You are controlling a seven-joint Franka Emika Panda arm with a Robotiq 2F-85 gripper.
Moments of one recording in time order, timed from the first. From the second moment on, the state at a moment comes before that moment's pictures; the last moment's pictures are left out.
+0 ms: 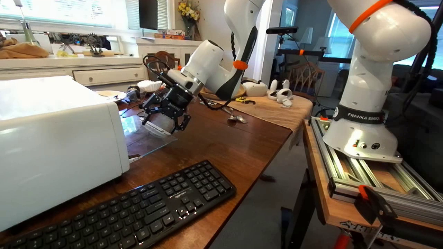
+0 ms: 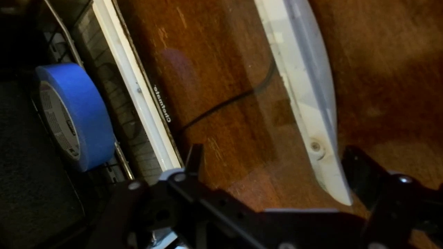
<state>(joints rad) -0.07 0.76 0.12 -1.93 -1.50 3.55 -0.75</state>
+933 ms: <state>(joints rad) -0.07 0.77 0.16 -1.89 -1.50 3.57 -0.86</state>
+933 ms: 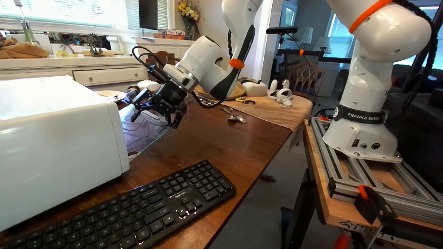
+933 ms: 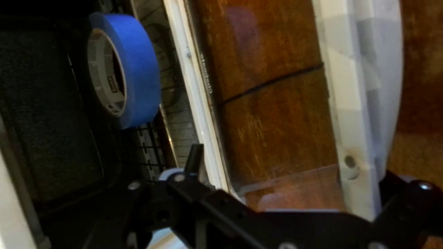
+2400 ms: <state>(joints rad) -0.02 0.48 0.19 -1.87 -1.40 3.53 -1.04</state>
